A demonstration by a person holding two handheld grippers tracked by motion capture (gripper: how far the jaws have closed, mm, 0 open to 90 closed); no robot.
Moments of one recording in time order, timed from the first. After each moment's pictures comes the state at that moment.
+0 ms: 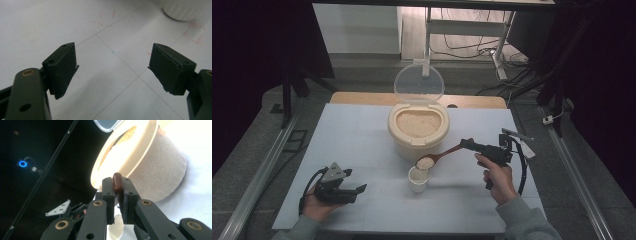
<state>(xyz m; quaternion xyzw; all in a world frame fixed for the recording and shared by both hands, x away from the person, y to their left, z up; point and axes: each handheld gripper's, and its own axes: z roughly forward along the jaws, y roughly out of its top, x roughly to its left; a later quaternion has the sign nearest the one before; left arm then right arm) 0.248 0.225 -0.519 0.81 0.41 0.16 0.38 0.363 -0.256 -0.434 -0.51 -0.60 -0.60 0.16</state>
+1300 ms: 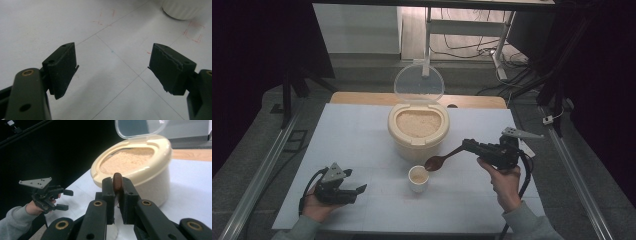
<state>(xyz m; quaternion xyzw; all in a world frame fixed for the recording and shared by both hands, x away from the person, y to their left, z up) 0.248 0.224 -0.520 0.81 0.41 0.16 0.38 0.328 -0.253 -0.389 -0.37 -0.72 -0.59 -0.02</state>
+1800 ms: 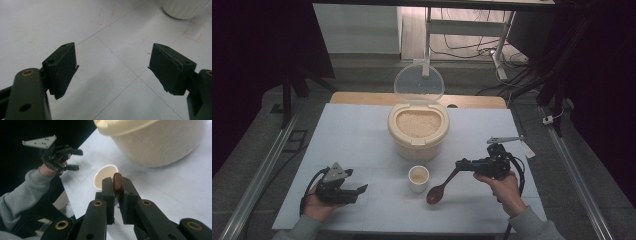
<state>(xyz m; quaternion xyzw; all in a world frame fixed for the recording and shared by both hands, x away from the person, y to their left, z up) 0.248 0.223 -0.519 0.82 0.40 0.16 0.38 0.339 -0.239 -0.433 -0.37 -0.78 -0.48 0.12</state>
